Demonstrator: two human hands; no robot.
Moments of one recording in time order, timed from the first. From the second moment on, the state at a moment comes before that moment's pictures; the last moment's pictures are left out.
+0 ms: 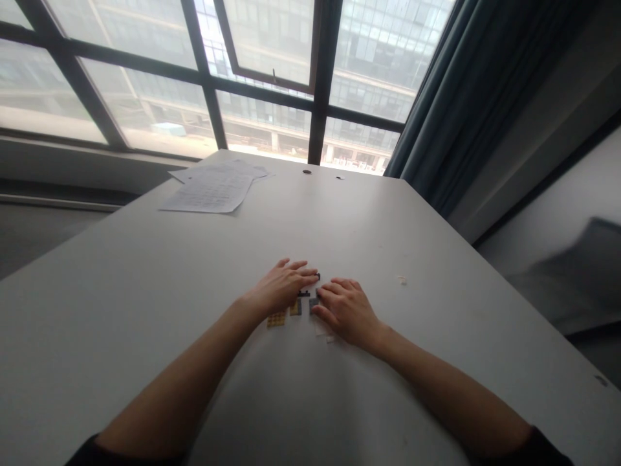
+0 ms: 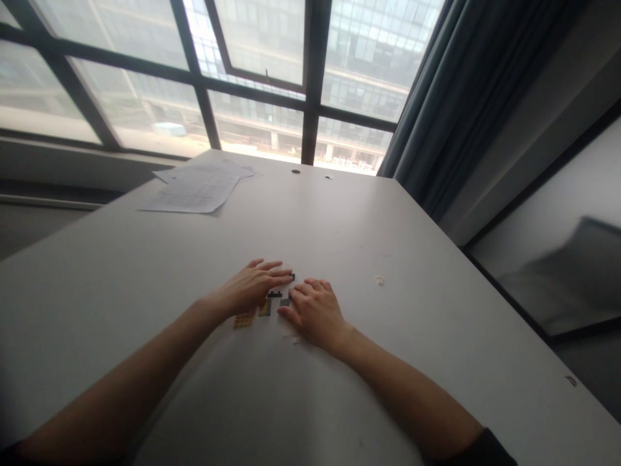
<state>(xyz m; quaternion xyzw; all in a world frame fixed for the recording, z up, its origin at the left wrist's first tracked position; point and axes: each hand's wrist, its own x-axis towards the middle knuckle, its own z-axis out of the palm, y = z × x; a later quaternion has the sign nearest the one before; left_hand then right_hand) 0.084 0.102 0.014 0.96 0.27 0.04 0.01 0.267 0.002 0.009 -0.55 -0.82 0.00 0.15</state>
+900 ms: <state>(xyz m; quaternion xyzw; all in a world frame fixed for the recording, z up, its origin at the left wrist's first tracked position) 0.254 0.060 0.006 0.98 0.17 0.10 0.01 0.426 -0.047 -0.015 -0.63 -0.75 -0.16 0.14</state>
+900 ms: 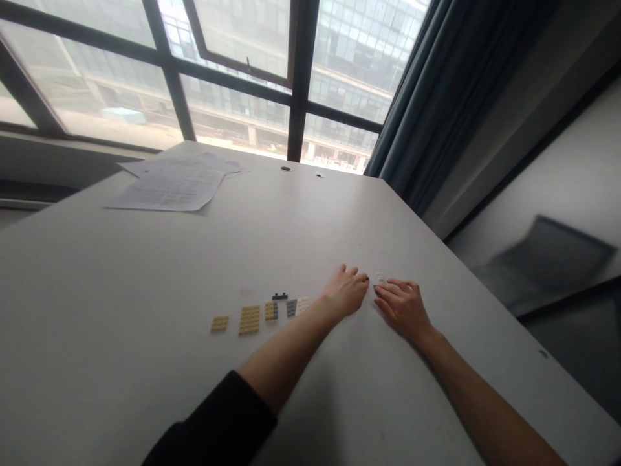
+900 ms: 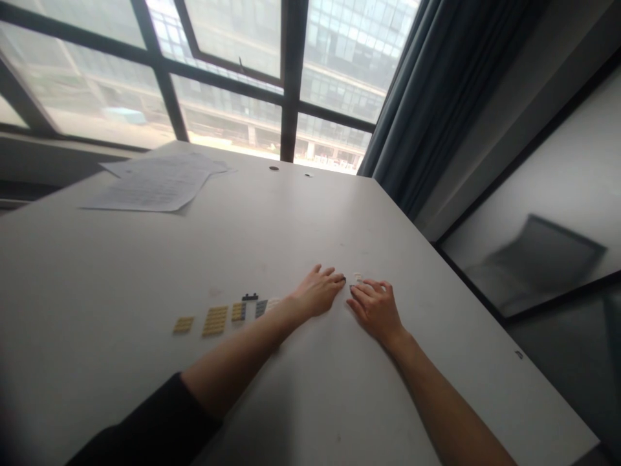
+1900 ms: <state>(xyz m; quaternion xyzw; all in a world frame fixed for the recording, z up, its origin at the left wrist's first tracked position) 0.056 0.056 0.027 0.95 0.28 0.12 0.04 0.292 -0.047 0.010 -0.59 -0.79 -0.02 0.15</state>
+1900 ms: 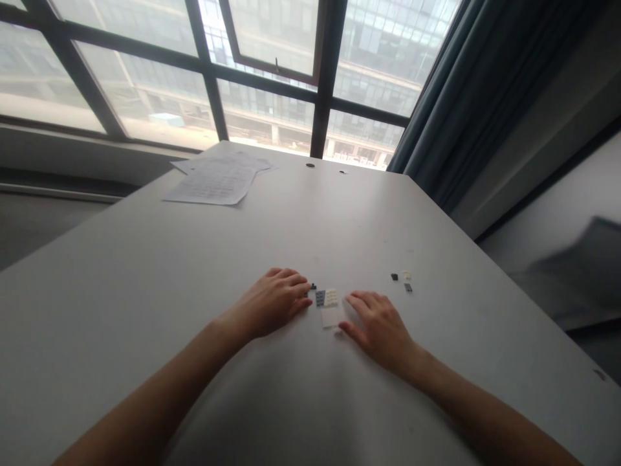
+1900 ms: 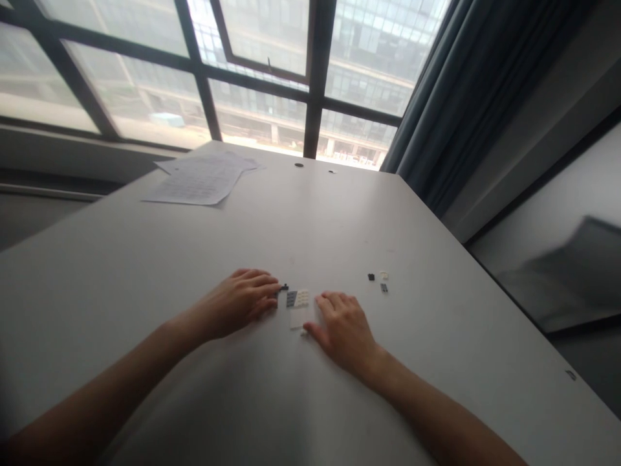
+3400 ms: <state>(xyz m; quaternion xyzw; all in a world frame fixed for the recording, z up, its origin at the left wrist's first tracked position) 0.222 0.020 0.019 0.96 0.21 0.17 -0.04 0.414 -0.094 -0.025 -0.64 -0.74 -0.14 0.17</state>
